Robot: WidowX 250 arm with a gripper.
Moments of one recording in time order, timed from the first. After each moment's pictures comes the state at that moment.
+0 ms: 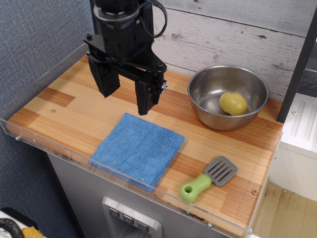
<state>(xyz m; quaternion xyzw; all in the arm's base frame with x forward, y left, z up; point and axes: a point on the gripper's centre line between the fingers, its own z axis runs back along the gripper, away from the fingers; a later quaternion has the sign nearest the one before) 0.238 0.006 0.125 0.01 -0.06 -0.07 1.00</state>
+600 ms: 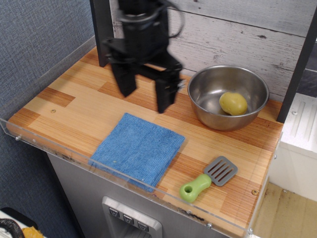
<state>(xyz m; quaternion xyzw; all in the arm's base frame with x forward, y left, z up) 0.265 -0.011 0.113 -0.02 -0.04 -0.09 1.00</state>
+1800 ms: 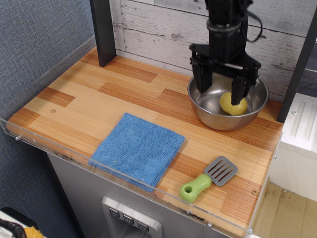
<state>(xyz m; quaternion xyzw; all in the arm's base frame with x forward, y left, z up) 0.361 -0.070 0.062 -0.04 -0.06 -0.11 0.99</state>
